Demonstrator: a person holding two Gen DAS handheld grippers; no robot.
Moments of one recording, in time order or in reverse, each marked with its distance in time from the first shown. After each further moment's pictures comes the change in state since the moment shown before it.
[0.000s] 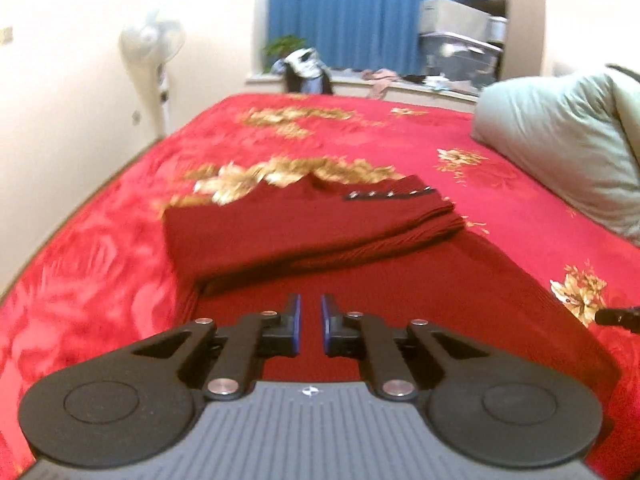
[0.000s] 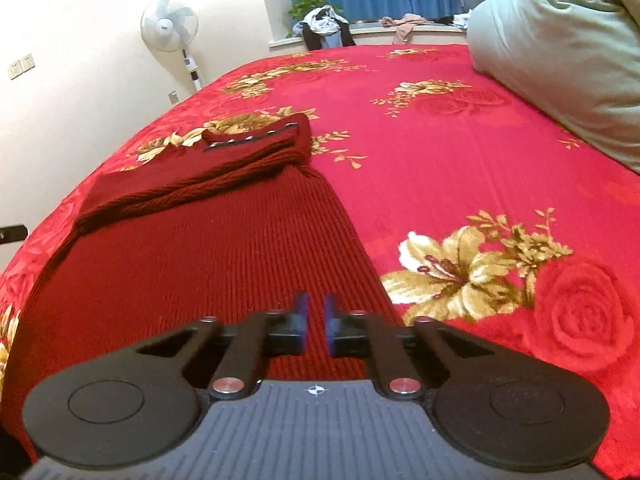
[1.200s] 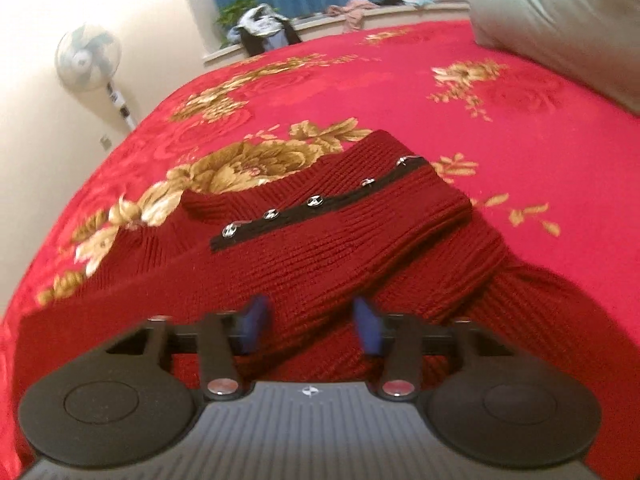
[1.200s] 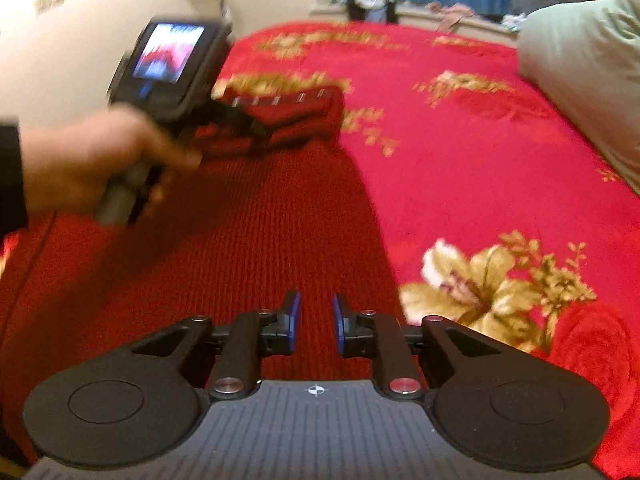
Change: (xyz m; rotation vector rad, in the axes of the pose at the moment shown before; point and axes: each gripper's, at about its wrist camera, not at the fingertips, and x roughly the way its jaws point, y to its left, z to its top) left arm 0.301 -0.153 0.068 0.274 0.151 0.135; right arm 0.042 0.023 0.007 -0.213 0.139 0.019
